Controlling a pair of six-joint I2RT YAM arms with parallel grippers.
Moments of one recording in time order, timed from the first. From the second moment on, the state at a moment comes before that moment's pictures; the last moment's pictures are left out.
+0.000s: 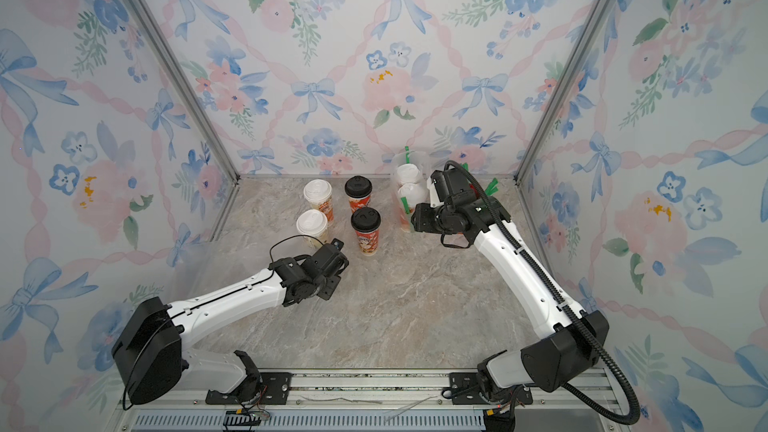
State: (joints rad) left arm -0.81 1.41 0.91 -0.70 -0.48 -0.22; right arm 0.43 1.43 1.52 -0.95 -0.08 0.42
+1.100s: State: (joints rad) left arm -0.76 1.62 0.85 -0.81 -0.79 -0.63; right arm 0.41 1.41 1.48 -0.95 -0.12 0.43
